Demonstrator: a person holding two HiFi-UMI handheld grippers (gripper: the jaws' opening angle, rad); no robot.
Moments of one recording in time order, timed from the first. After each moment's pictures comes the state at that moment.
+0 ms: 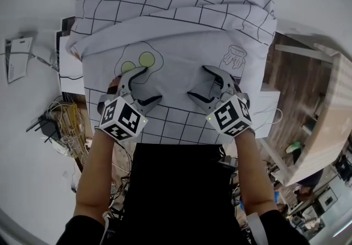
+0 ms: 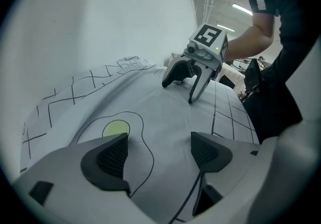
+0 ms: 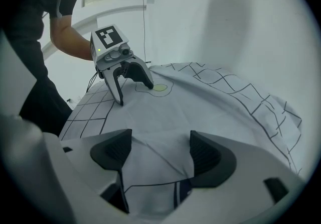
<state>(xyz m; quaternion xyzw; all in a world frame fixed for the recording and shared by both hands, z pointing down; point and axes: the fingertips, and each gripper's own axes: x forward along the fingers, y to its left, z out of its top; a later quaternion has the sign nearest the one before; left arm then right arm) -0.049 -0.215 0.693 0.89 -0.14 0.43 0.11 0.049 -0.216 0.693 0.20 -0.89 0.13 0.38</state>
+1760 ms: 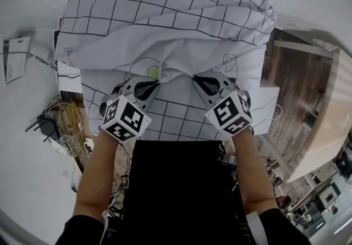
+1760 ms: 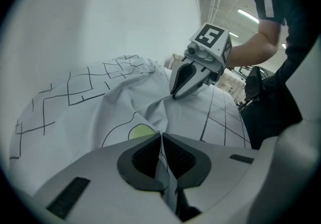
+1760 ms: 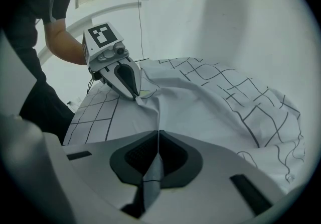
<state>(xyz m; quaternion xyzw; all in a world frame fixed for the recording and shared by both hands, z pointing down) -0.036 -0.200 0.687 0.88 -0.14 0.42 0.14 0.053 -0.206 0.690 0.21 -0.88 0.16 0.40</state>
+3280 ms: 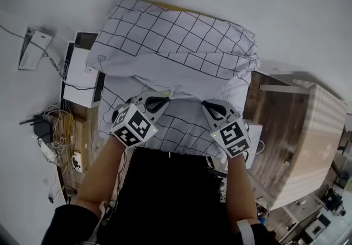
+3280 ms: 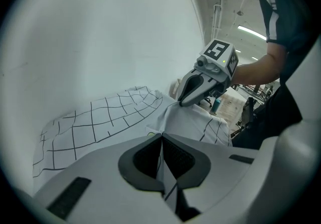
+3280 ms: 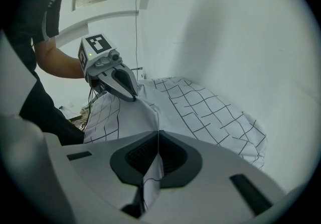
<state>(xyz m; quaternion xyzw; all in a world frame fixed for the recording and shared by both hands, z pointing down) -0.039 -0.209 0.582 0.92 -0.20 0.32 0.13 0.056 -0.205 0.581 0.26 -0.87 0.14 0.39</state>
